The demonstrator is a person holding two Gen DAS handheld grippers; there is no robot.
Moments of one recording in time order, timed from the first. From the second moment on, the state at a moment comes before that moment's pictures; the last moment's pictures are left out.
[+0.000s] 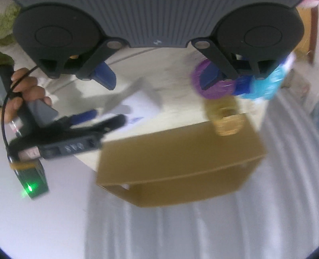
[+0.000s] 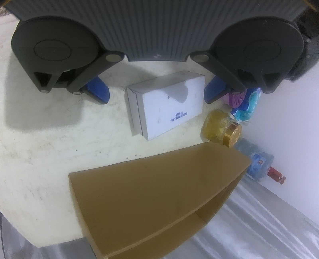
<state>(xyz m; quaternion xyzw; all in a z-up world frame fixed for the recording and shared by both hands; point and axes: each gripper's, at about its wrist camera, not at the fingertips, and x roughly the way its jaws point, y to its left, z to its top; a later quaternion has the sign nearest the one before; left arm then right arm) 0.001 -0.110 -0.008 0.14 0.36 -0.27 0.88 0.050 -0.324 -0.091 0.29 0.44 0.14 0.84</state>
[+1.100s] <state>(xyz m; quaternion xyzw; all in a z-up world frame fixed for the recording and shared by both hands) 0.040 -0.155 -0.072 0.11 0.47 -0.28 0.83 0.059 -0.312 -0.081 0.22 0.47 0.15 0.84</state>
